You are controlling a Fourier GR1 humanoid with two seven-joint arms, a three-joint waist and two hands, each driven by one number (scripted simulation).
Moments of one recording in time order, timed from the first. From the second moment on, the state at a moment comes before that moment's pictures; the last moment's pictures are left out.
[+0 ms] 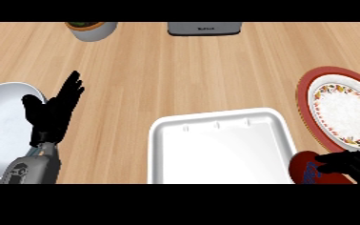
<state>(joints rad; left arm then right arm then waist) -0.14 0.24 0.07 -1.40 0.07 0.03 0.15 0.45 -0.56 0.05 -2.19 0.56 -0.18 -0.21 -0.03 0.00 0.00</state>
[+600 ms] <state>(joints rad) -0.17 0.23 0.07 -1.40 0.06 0.01 0.17 0.22 -0.61 -0.29 -1.76 0.24 -0.05 -0.30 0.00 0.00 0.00</state>
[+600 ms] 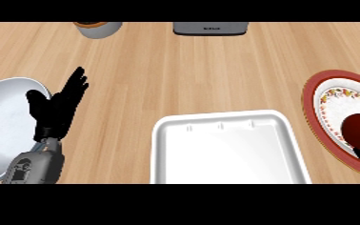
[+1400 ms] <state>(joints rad) -0.17 0.21 0.06 -1.40 0.03 0.01 0.16 -0.17 -0.76 -0.26 -0.92 0.37 0.13 -0.61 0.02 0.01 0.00</state>
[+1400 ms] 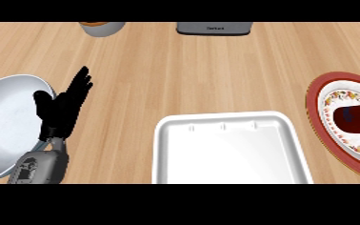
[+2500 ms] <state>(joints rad) -0.16 0.23 0.10 -1.41 0.04 0.00 0.17 -0.30 -0.84 -0.40 -0.74 -0.07 0.61 -0.60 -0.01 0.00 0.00</state>
